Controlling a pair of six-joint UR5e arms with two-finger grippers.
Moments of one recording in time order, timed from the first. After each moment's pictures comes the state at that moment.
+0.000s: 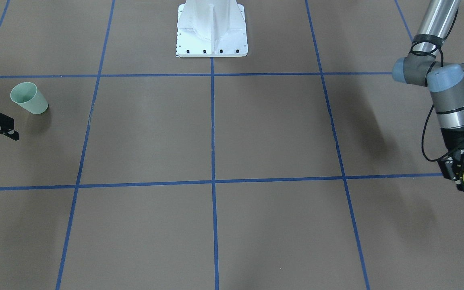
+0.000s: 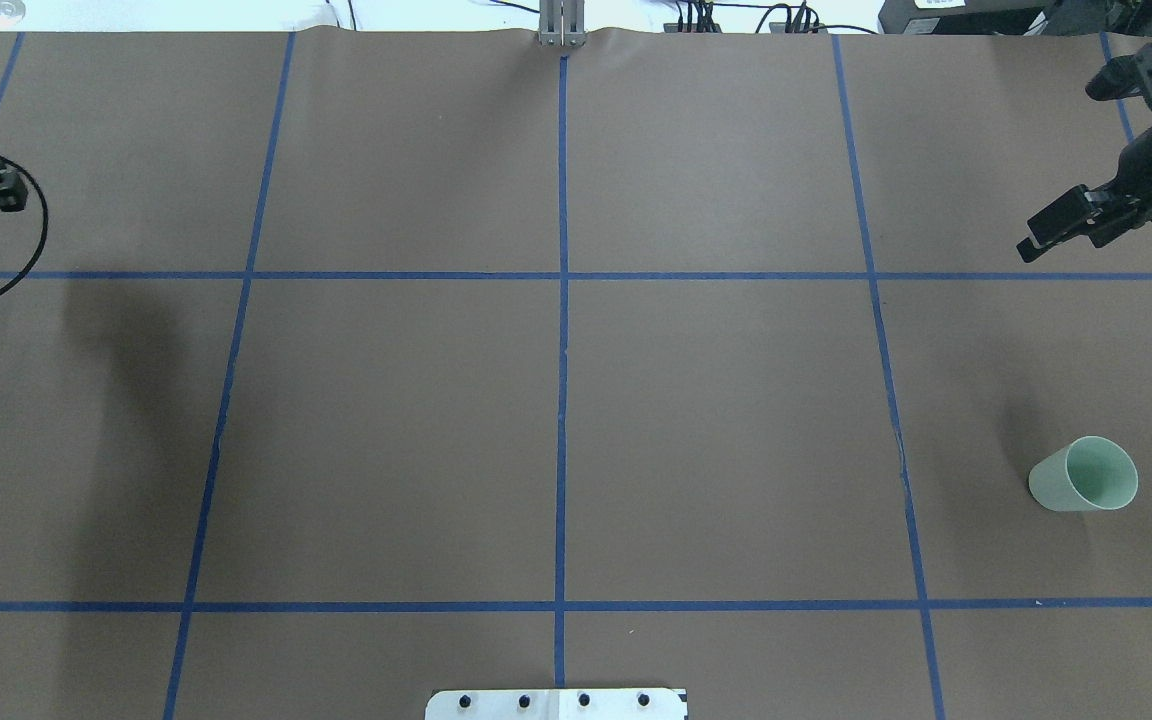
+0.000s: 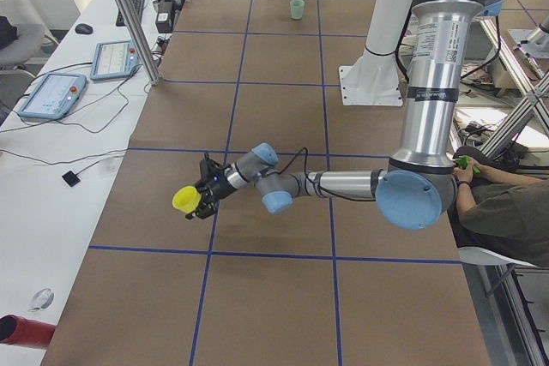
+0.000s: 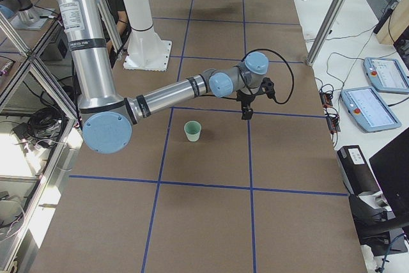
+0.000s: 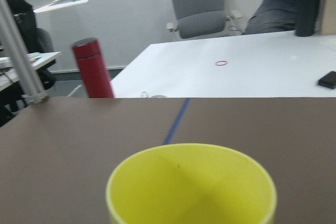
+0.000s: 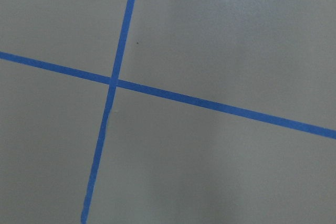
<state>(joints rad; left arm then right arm) -0.88 -1.73 -1.33 -2.61 -1.17 -1.05 1.18 -1.37 1.75 -1.52 2.39 0.31</state>
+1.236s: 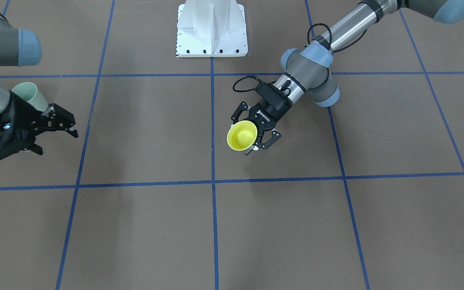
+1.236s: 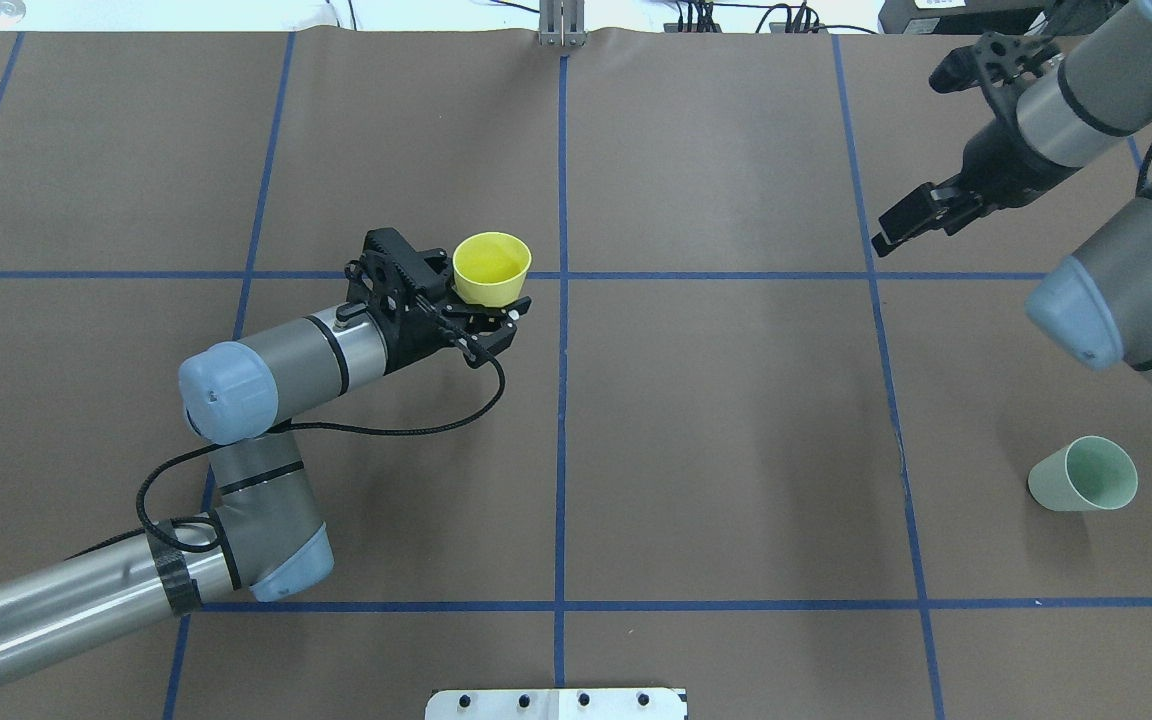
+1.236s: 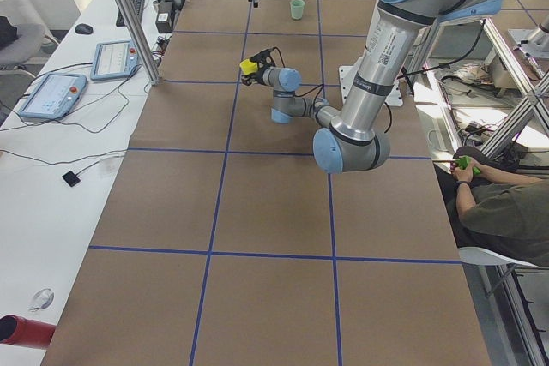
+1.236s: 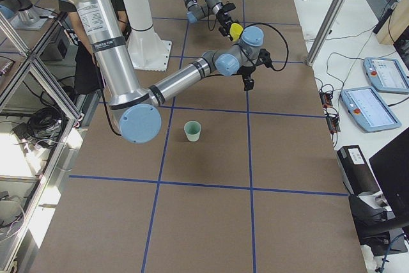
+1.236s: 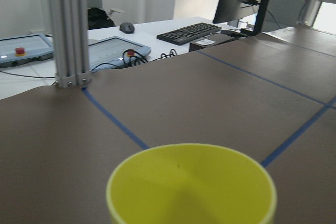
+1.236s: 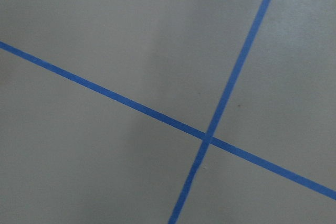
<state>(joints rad) -0.46 -2.14 -1.32 -3.00 -1.43 -0.46 0.99 -1.22 1.77 -1.39 2.34 0.55</state>
